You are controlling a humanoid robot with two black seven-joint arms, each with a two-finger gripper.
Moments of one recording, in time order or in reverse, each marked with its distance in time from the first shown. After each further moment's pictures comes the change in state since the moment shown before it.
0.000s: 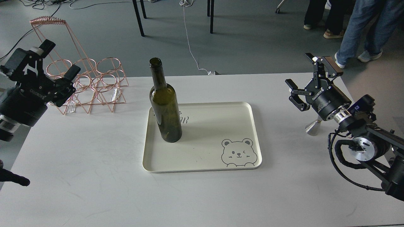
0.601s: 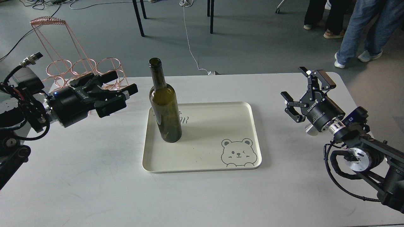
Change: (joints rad) left arm -0.194 0.000 0.130 -0.154 1.236 0.238 0.000; right arm -0.060 0.027 -0.001 -0.002 -0.012 -0.005 0.000
